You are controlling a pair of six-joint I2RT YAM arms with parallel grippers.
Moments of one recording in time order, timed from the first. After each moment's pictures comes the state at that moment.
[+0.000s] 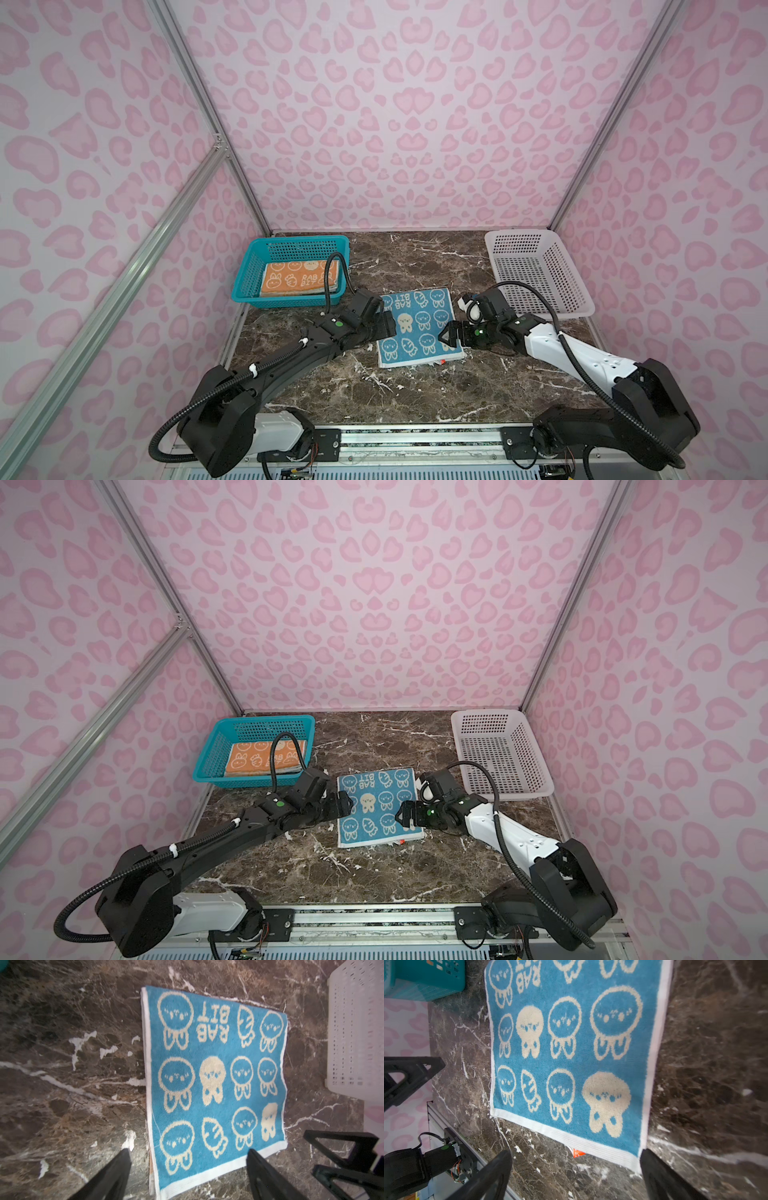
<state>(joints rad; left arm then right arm) -0.65 1.32 0.82 -0.42 -0.02 -0.81 0.50 1.34 0.71 -0.37 -0.39 0.55</state>
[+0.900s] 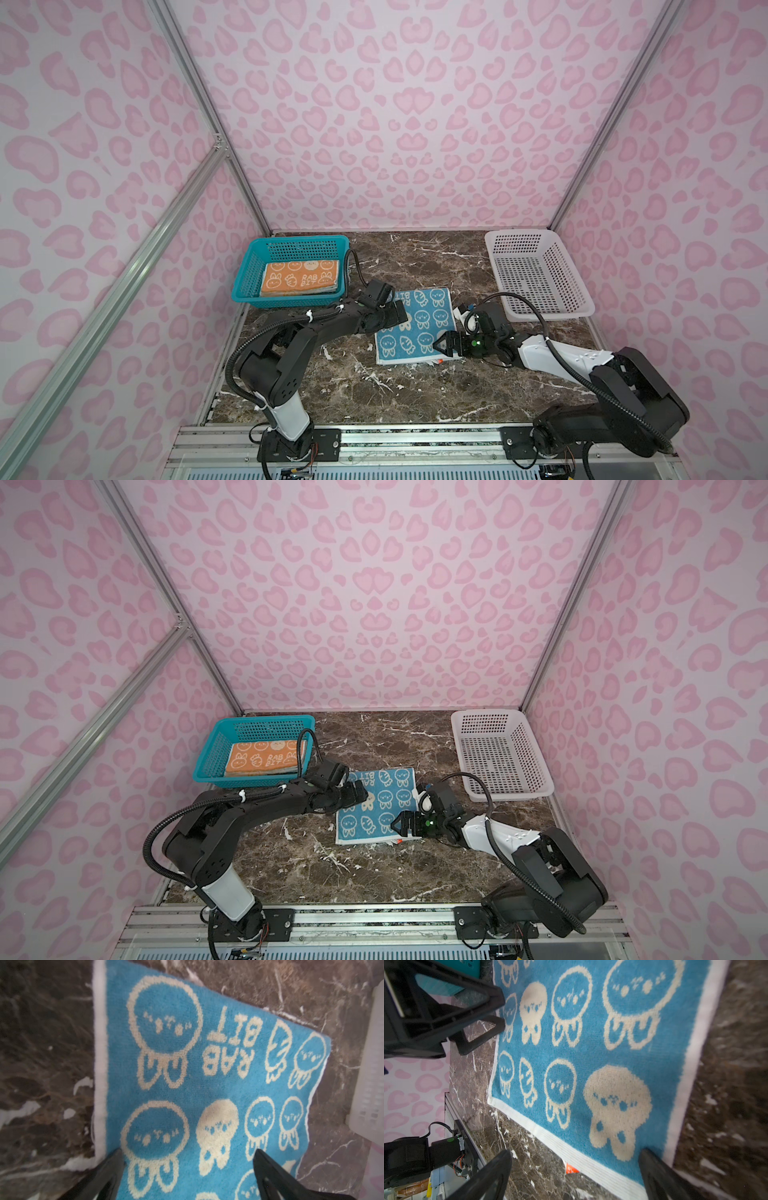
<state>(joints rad) -0.57 1.73 0.94 -0.21 0.10 -0.84 0.51 1.38 0.52 -0.07 -0.46 0.56</state>
